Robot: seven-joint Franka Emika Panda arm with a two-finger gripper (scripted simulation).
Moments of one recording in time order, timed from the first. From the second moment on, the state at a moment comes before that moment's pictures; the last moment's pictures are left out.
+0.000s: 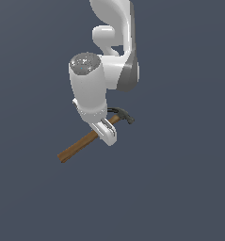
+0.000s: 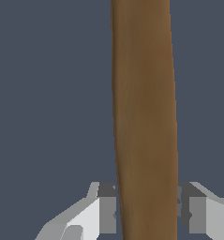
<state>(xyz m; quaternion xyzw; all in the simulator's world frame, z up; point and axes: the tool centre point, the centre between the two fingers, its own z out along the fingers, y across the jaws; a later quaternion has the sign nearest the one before) 0.031 -0.060 0.189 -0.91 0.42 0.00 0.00</state>
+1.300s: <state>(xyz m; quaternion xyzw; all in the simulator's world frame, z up) 0.021 -0.067 0.449 -0.91 0.42 0.00 0.00</state>
